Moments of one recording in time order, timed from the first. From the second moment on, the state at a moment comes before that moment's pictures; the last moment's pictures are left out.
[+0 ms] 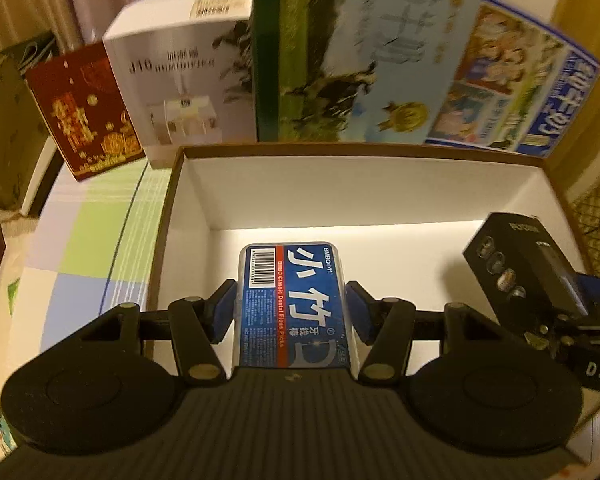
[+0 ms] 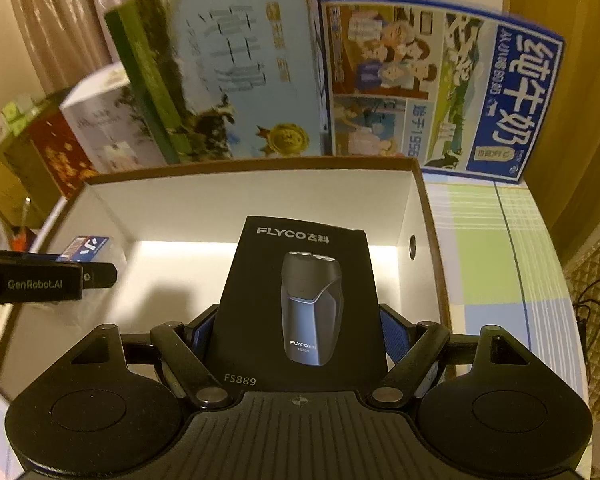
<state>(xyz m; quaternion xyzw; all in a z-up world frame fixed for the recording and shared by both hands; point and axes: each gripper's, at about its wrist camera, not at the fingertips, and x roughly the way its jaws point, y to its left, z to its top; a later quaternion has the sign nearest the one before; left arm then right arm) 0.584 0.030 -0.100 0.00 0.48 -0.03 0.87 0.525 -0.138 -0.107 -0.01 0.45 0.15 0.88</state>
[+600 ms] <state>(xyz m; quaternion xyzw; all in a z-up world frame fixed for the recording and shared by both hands) 0.611 0.028 -0.109 0.03 0.46 -0.03 0.89 0.549 -0.122 -0.112 -0.02 0.44 0.15 0.89</state>
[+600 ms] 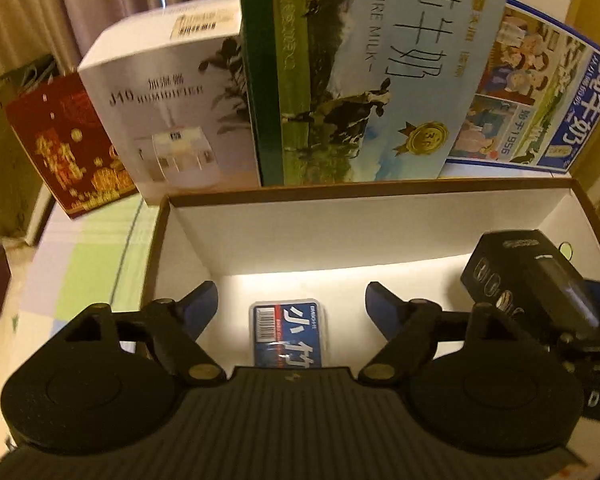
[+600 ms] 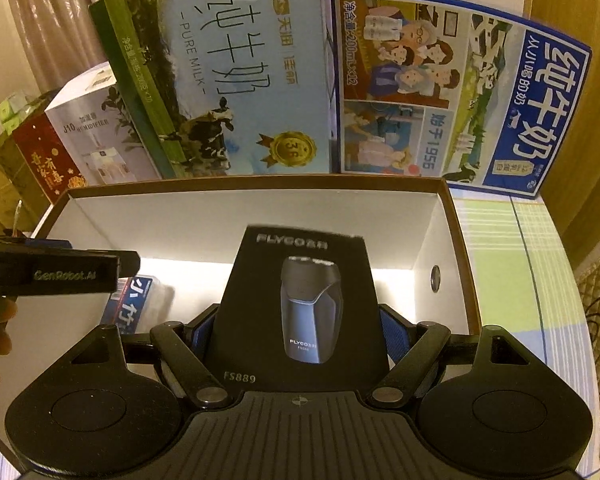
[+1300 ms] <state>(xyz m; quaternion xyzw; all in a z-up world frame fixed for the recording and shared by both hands) 0.505 0.034 -0.046 0.08 0.39 -0.05 0.92 0.457 -0.170 -0.060 0.02 0.37 0.18 0.91</state>
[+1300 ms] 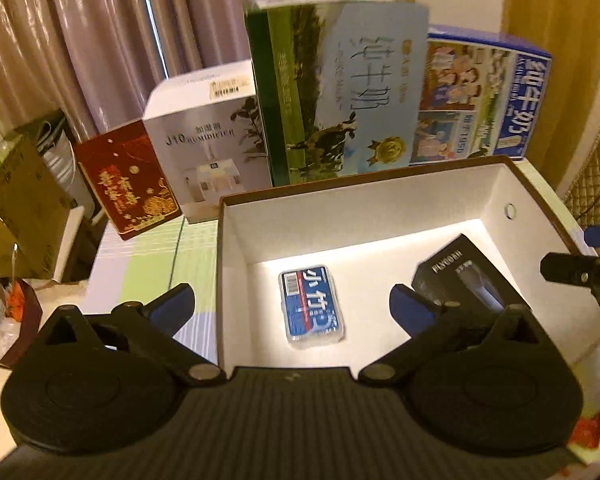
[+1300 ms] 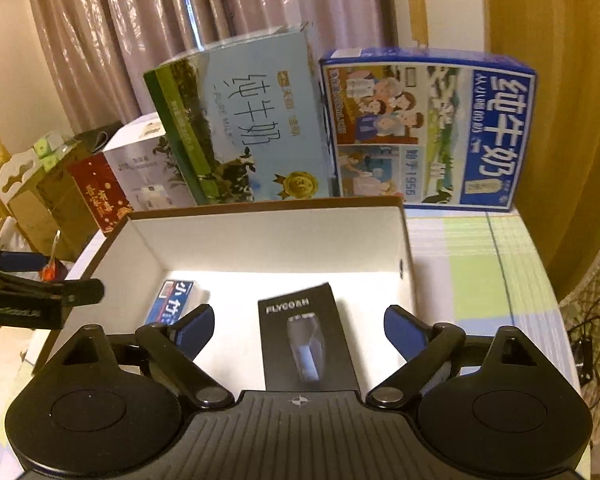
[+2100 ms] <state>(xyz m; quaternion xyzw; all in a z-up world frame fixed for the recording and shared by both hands) 0.334 0.059 -0.032 0.02 0.41 0.00 0.91 0.310 -0.225 -0.048 0.04 0.38 0.16 0.91</state>
